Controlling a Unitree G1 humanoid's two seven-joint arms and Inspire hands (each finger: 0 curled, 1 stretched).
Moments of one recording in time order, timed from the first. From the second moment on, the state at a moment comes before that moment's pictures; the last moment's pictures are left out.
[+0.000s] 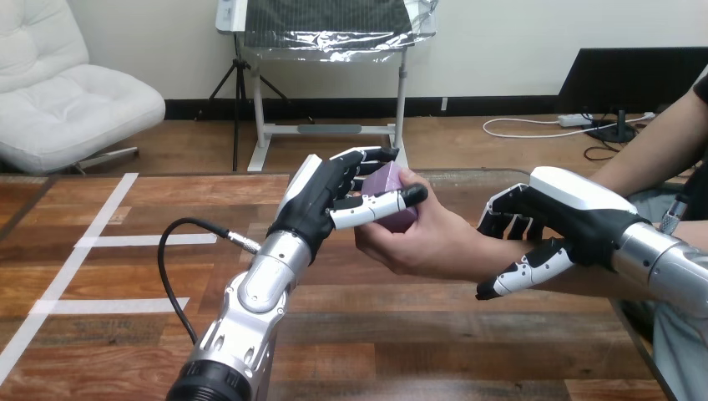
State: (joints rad) left arm -0.59 0.05 -0.11 0.79 0.20 -0.21 -0.09; right arm -0.41 -0.69 0.18 0.42 -0.43 -0.31 0.41
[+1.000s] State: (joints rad) left arm -0.57 0.06 -0.12 0.79 0.20 -0.22 -0.07; right arm -0.39 -0.69 0.19 0.44 -0.43 -0.34 0.41
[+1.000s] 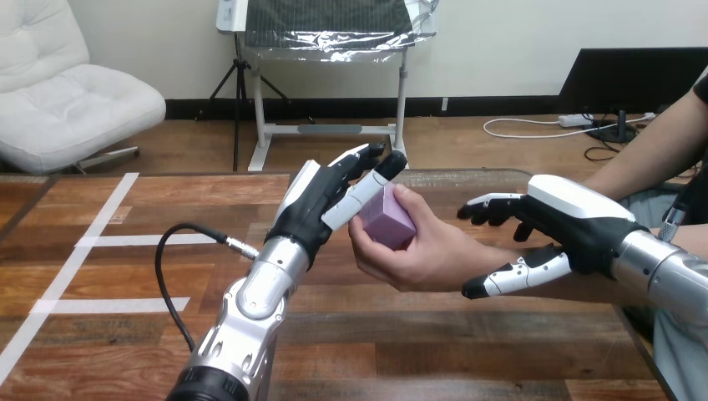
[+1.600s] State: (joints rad) left arm -0.50 0.07 -0.12 0.71 0.20 -0.22 -0.05; right arm -0.37 -0.67 0.16 0.44 -0.34 -0.36 0.39
